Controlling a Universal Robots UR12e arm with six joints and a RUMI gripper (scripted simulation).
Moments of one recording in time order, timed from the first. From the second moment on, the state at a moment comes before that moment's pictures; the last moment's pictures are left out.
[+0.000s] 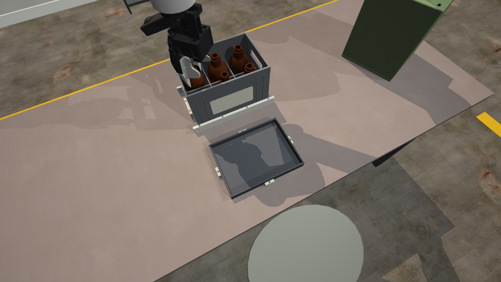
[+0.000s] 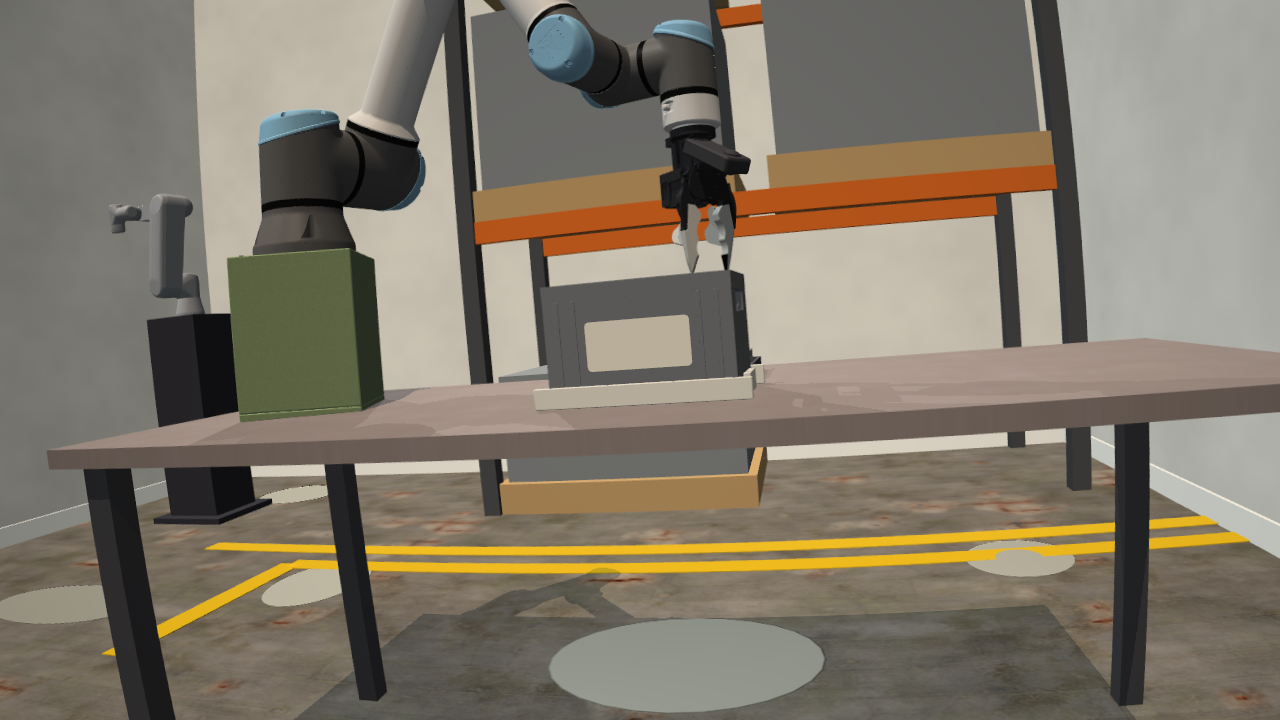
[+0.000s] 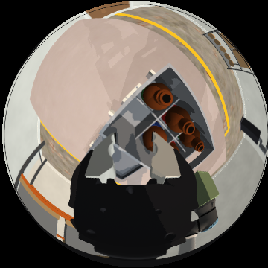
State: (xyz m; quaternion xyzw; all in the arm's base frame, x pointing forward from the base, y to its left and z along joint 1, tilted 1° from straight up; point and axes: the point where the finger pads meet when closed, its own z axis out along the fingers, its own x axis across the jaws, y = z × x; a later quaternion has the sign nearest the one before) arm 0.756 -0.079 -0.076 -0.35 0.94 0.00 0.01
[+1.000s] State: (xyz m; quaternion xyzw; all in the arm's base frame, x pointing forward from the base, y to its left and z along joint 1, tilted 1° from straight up) arm 0.757 -0.079 -0.087 -0.35 0.94 0.00 0.01
